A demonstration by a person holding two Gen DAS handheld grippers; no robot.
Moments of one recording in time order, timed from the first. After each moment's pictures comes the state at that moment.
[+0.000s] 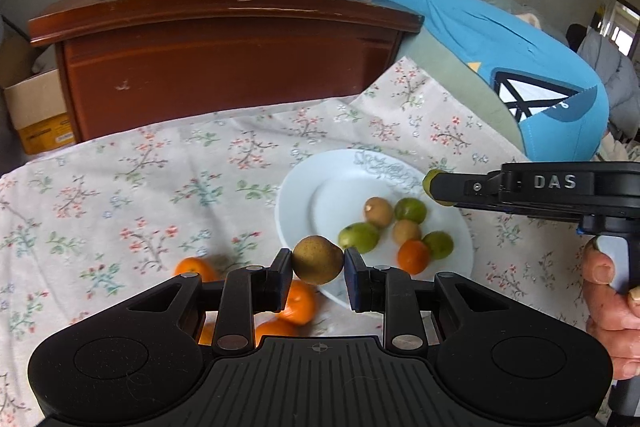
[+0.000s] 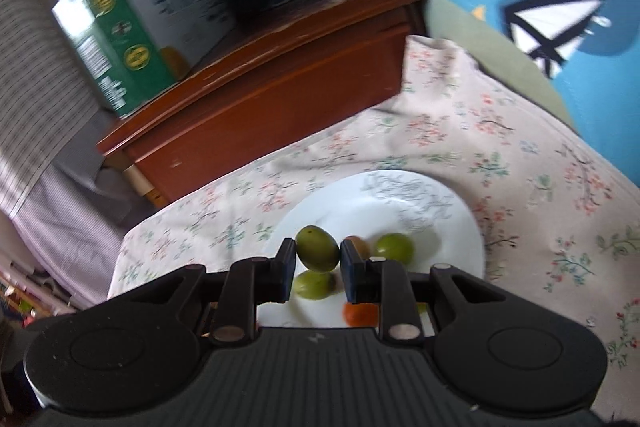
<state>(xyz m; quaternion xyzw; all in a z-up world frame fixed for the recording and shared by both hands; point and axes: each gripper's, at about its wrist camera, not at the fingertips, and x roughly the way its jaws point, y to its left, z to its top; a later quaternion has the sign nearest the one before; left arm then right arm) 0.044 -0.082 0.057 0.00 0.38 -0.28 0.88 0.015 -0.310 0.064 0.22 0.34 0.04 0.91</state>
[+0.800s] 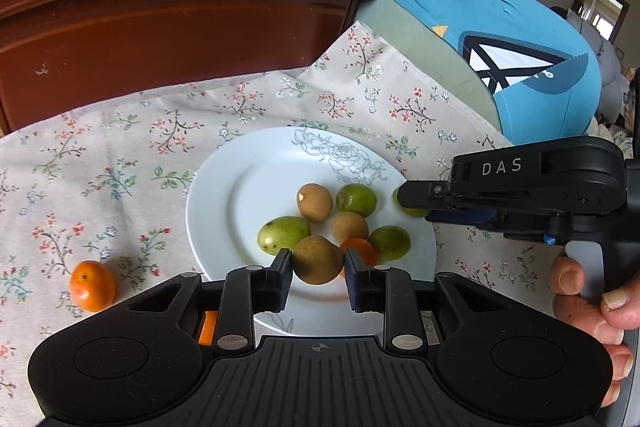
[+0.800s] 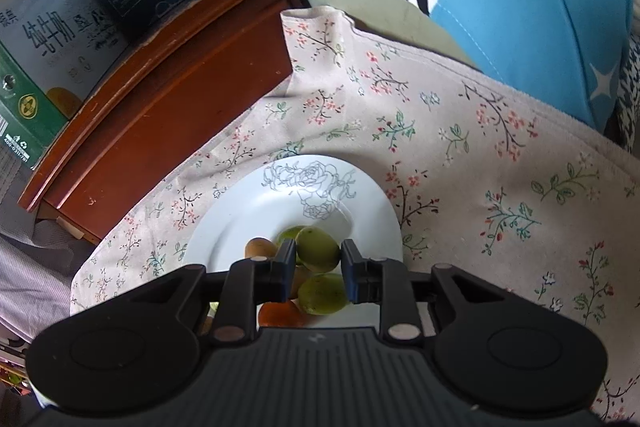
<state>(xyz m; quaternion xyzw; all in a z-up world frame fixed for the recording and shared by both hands) 0.051 -0.139 0.031 0.00 0.40 -0.32 0.86 0.021 -0.347 0.034 0.30 0.37 -0.07 0.88</state>
